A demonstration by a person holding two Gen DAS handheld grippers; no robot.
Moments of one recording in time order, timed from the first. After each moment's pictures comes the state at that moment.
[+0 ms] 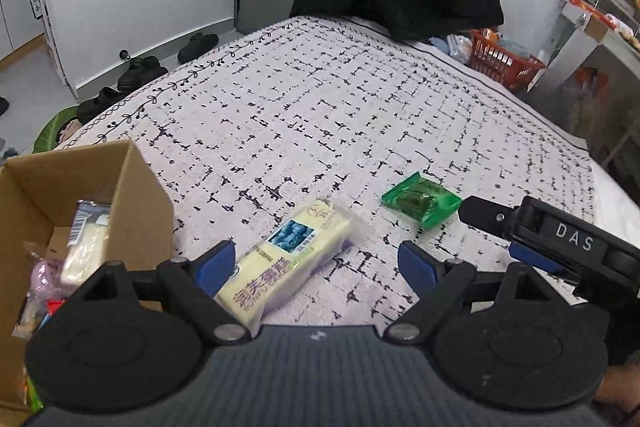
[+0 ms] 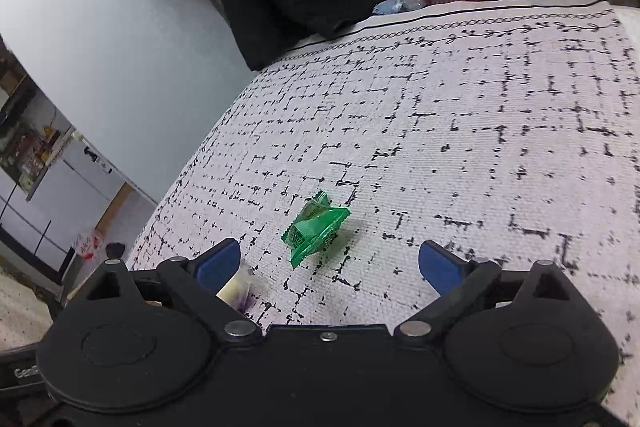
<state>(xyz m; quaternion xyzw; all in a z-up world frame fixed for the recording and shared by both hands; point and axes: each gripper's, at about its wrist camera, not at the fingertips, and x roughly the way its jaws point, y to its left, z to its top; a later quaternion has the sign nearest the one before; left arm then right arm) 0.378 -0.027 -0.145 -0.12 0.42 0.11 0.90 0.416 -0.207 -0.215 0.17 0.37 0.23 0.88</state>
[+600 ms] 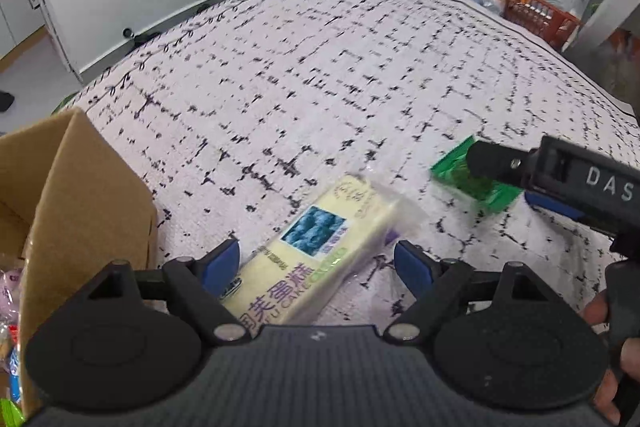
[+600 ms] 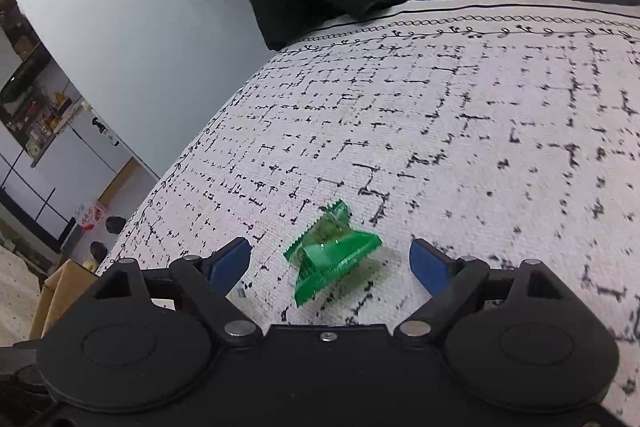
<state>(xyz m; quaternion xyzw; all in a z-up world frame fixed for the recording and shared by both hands) 0.415 -0.015 -0.199 -0.09 0.47 0.12 0.87 0.454 -0.177 -0.234 0.13 0.37 0.26 0.88</state>
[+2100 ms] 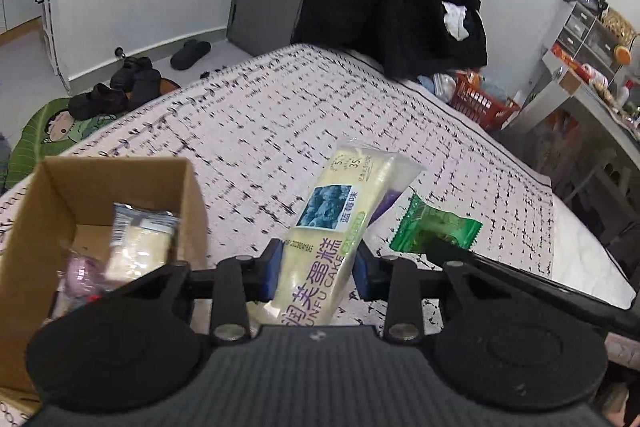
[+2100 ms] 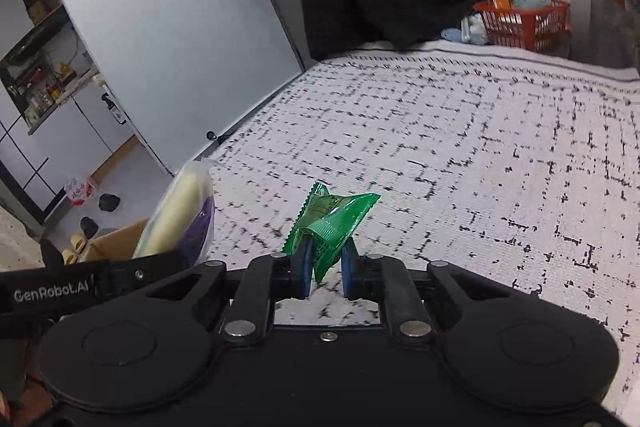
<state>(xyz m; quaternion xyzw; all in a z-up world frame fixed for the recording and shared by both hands) 0.330 0.015 -0.098 -0.17 0.38 0.08 0.90 0.351 -0.148 -0.161 0.07 0.35 0.25 0.90</state>
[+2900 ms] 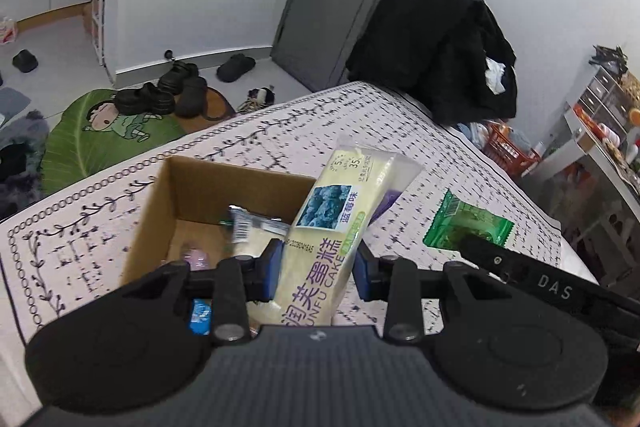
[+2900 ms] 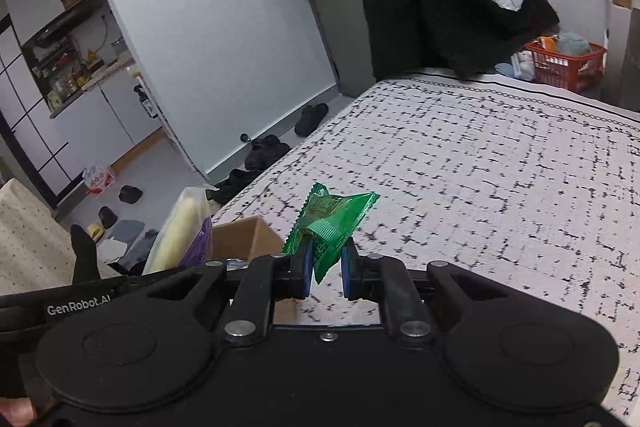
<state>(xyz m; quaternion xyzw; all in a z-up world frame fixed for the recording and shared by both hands) 0.255 0.095 -0.075 -0.22 0.35 0.13 0.90 0.294 -0.081 -0.117 0.05 0.32 0.28 0.90</state>
